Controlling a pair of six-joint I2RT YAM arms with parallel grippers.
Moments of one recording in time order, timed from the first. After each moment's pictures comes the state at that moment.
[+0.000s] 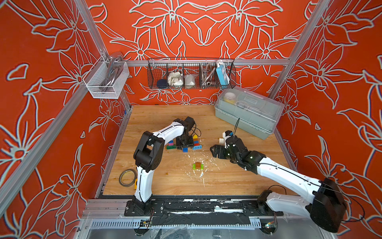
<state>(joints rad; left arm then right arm) -0.46 2.03 1.53 -0.99 0.09 -0.63 0.75 1.16 0.74 -0.30 0.07 0.69</state>
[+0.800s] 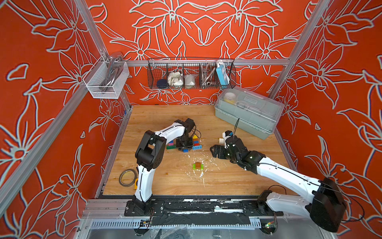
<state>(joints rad) -0.46 2.07 1.53 -1.00 0.10 -0.62 0.75 1.16 0.74 -0.30 0.07 0.69</state>
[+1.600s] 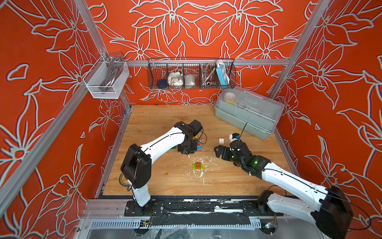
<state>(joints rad) -0.70 1.74 1.47 -1.16 0.01 -0.75 0.74 1.06 0.65 -0.29 0.15 0.79</state>
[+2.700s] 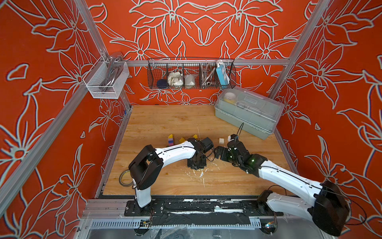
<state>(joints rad) -0.85 1.82 1.29 -0.92 0.07 -0.92 0.74 1.12 0.66 -0.31 0.13 0.82</state>
